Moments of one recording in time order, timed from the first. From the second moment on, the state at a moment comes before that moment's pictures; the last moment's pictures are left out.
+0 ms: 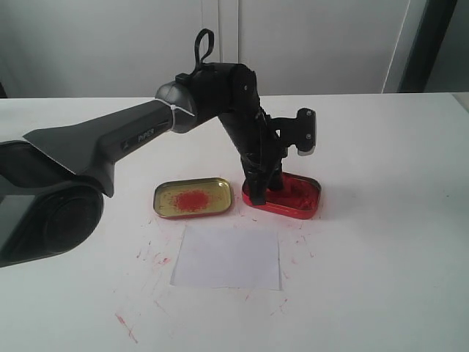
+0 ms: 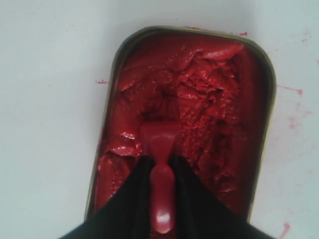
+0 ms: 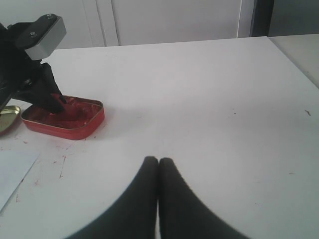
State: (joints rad) left arm -0.69 2.56 -2.37 -0.24 1.09 1.16; right arm 0.04 0.00 0.00 0.11 0.34 0.02
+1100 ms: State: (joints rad) left arm -0.70 2.61 -2.57 -0.16 1.30 1.17; right arm 0.04 0.00 0.00 0.11 0.34 0.04
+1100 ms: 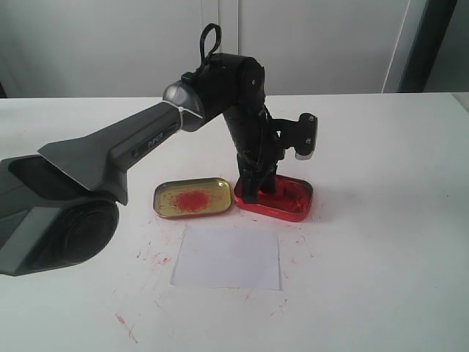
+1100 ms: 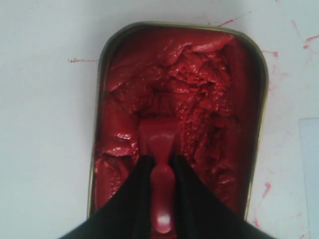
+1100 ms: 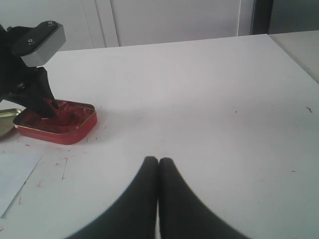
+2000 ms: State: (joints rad) left arm -0.70 2.64 -2.64 -0.10 1.32 1.16; right arm 0.04 0.00 0.00 0.11 0.34 0.04
